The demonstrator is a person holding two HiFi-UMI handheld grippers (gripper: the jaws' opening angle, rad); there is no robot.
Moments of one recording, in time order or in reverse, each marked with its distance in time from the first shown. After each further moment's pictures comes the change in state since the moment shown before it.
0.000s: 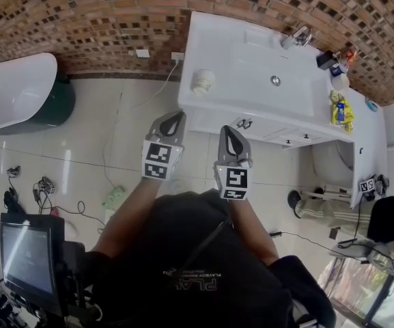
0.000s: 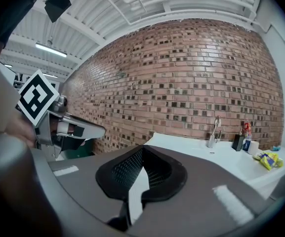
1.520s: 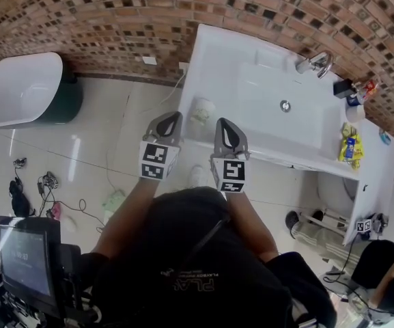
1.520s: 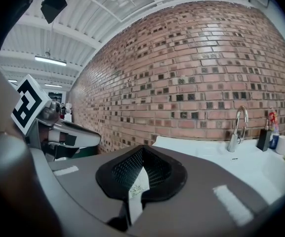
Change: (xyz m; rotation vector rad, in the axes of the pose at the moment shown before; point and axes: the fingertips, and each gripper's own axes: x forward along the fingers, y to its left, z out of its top) left arm 0.110 0.057 0.028 0.012 0.071 0.123; right arm 0.148 -0.056 0.019 0.071 -0.005 0.133
